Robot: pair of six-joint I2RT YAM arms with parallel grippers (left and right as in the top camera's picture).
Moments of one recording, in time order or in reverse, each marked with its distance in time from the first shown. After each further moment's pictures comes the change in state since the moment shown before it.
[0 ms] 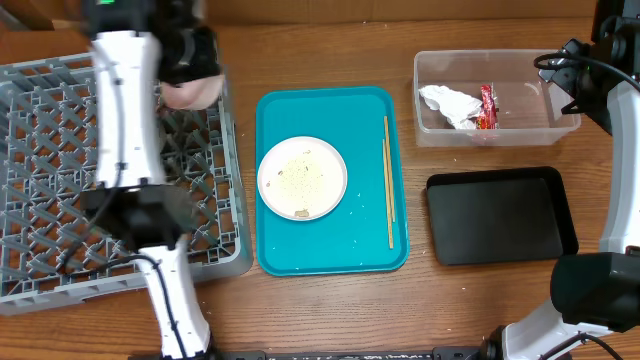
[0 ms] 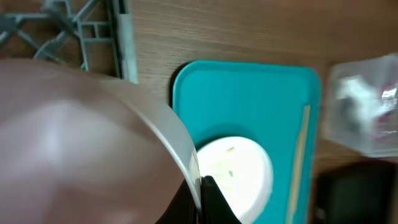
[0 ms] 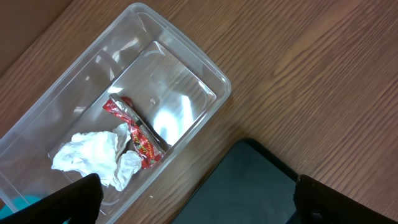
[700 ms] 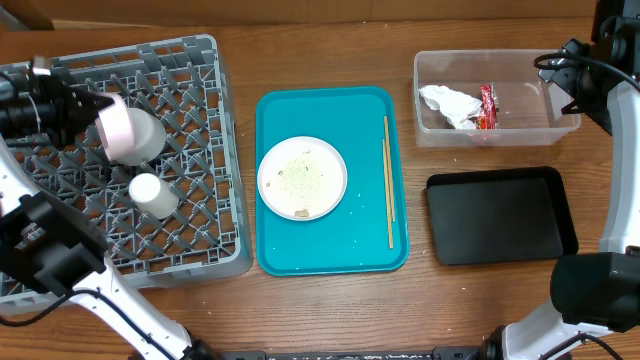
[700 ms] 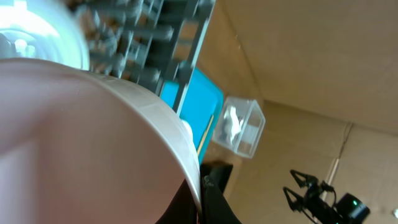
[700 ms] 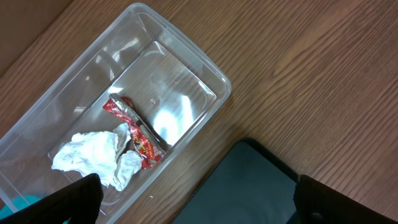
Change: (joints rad) left arm 0.539 -0.088 -0.410 -0.076 0.565 0.146; right arm 0.000 0.000 0.000 0.000 0.000 0.000
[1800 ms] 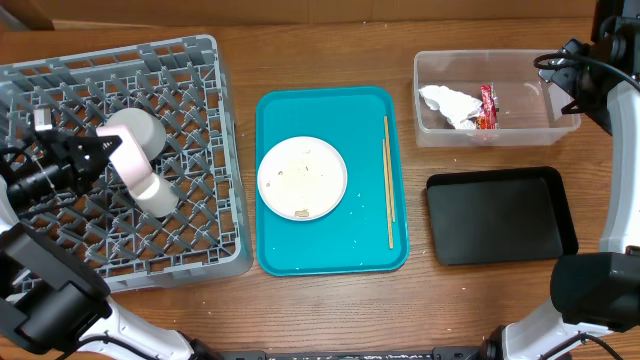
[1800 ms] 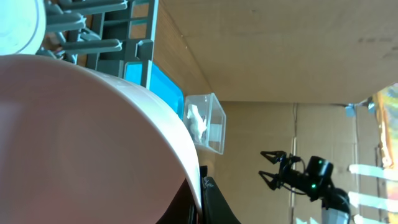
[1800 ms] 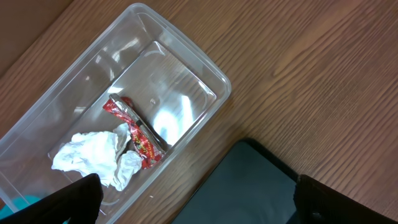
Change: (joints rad) left arm 0.127 -0.296 -0.672 0.224 0.282 0.311; right arm 0.000 0.000 0.000 0.000 0.000 0.000
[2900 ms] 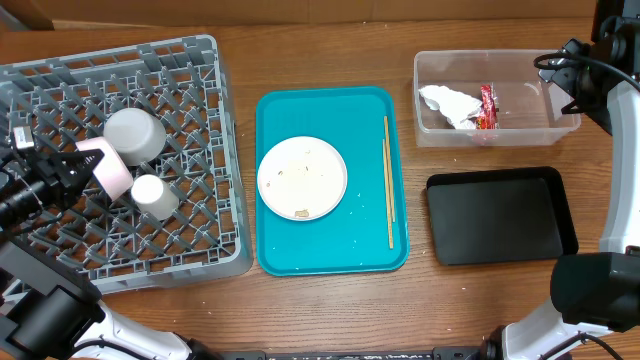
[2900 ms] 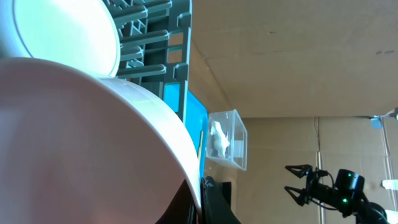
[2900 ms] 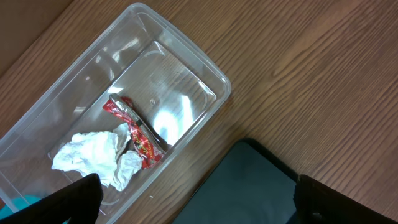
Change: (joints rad) left arm 0.090 0.000 -0.059 0.130 -0.040 0.029; right arm 0.000 0.000 0.000 0.000 0.000 0.000
